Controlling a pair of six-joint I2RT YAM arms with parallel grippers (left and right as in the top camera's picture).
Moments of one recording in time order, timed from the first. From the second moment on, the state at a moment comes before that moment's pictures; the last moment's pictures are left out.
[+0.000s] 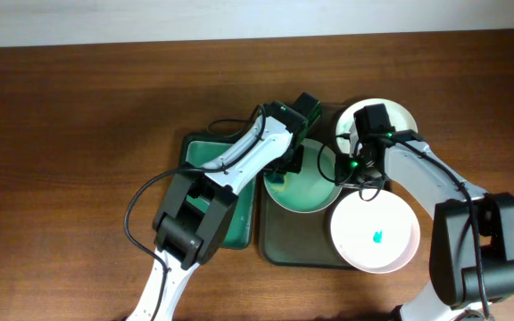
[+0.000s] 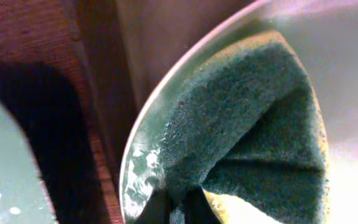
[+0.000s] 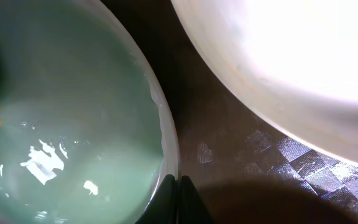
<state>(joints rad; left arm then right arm) -0.67 2.34 1.93 -1.12 -0.10 -0.47 0.12 1.79 1.08 -0.68 -0.17 0.22</state>
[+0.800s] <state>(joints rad) -0.44 2.03 1.62 -1.13 -0.02 -0.36 0.12 1.80 1.08 -0.62 -0.20 0.13</state>
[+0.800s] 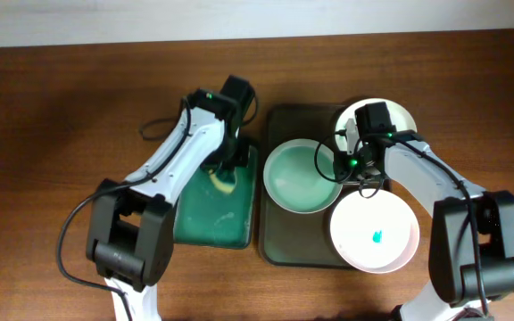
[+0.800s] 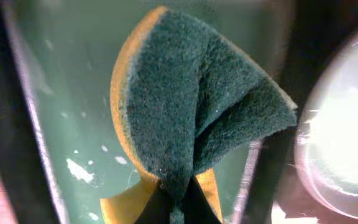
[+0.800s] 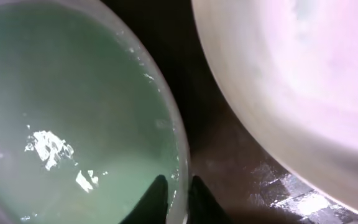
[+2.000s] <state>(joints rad) -0.37 1.66 1.52 -1.10 0.06 -0.35 0.32 1.52 1.08 -0.79 0.32 0.29</state>
